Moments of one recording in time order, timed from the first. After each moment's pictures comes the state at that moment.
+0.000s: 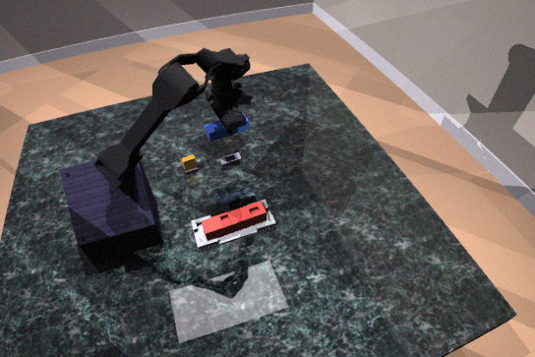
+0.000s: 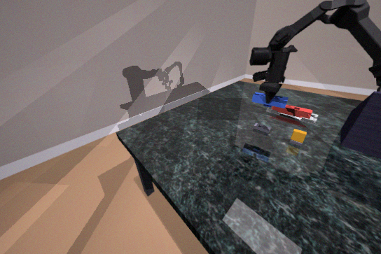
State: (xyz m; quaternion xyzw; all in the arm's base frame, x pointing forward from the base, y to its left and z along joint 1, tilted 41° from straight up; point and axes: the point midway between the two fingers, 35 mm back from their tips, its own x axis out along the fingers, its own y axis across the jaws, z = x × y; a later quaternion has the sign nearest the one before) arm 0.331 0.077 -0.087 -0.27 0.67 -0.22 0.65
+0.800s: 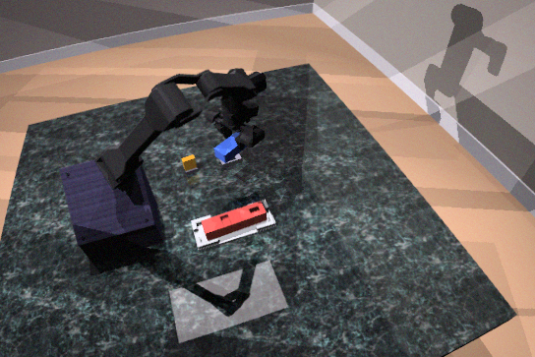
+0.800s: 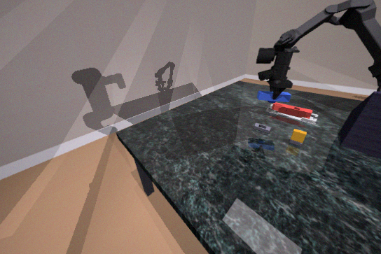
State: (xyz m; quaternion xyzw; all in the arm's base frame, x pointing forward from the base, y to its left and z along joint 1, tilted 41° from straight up) arm 0.334 0.012 -0.042 -0.38 0.70 -0.07 0.60
